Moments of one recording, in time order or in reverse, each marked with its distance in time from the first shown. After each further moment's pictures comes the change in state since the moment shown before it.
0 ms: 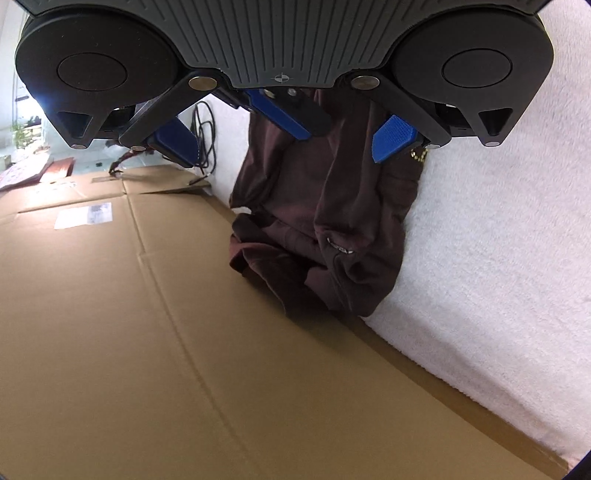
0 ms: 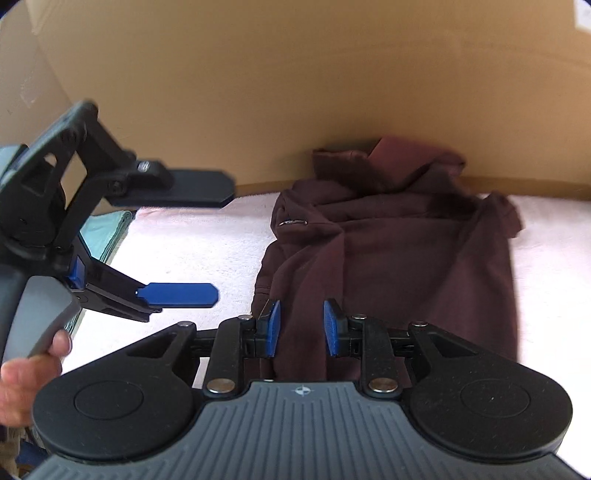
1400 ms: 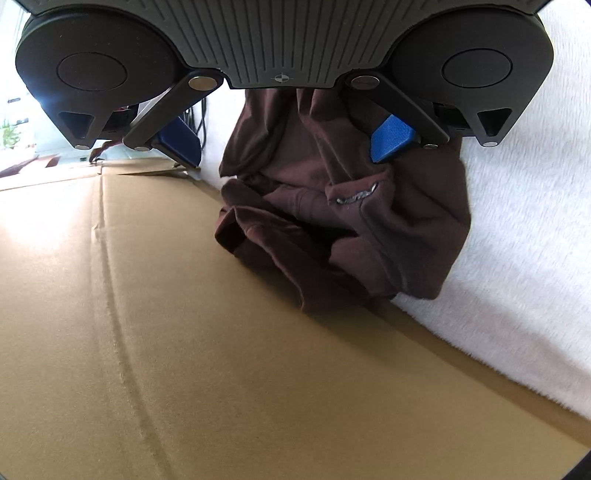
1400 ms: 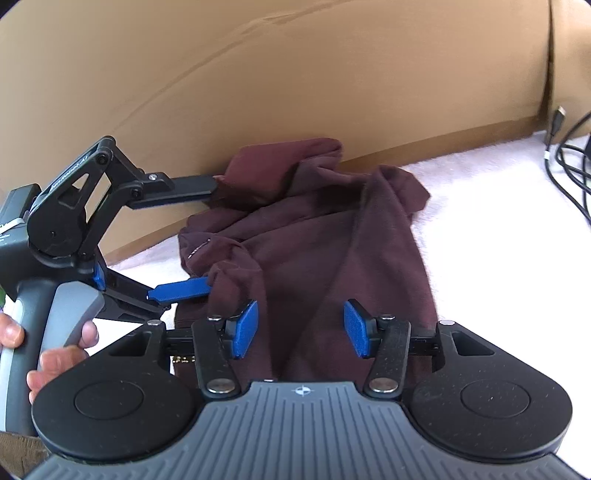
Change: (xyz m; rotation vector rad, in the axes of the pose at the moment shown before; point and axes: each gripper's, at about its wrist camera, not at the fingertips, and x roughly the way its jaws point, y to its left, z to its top) left arm 0.083 -0.009 0.035 0.012 0.050 0.017; right arm -0.009 -0.074 -0.006 0.269 -0.066 -0.067
